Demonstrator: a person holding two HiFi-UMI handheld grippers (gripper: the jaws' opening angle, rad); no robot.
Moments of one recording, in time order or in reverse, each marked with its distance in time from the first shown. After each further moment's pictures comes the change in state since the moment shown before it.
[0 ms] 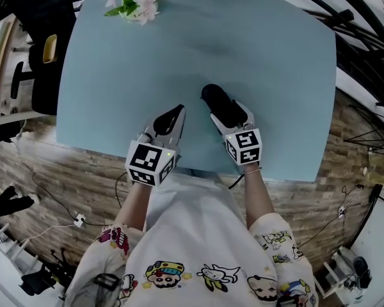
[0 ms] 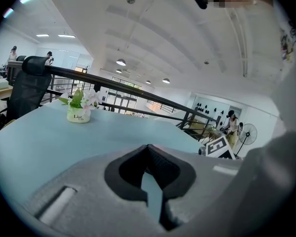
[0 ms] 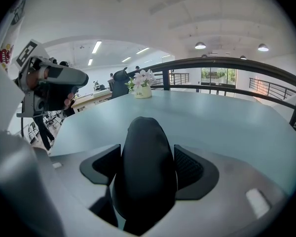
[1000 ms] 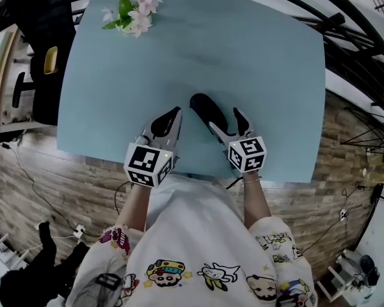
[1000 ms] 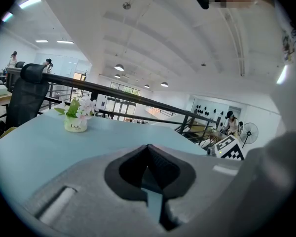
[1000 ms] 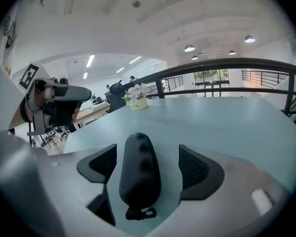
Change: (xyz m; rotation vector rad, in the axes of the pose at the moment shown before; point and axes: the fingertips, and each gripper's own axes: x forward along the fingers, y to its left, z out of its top) left arm -0.001 -0.017 0.024 0.035 -0.052 0.004; right arm -0.043 -0.008 0.022 0.124 -0.091 0.011
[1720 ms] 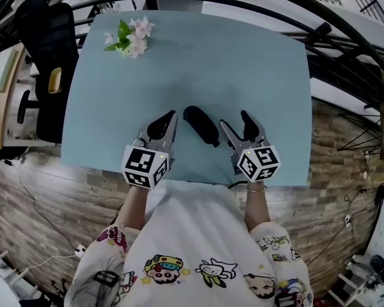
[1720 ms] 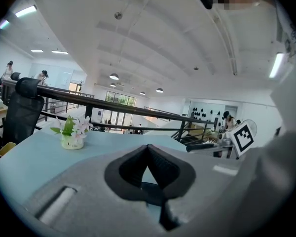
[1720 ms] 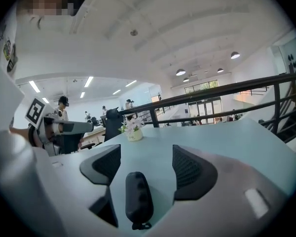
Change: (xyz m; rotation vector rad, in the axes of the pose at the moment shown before) left arm -0.013 -0.020 0.046 0.077 -0.083 -0.019; right arm -0.082 -0.010 0.094 0.034 -0.282 -0.053
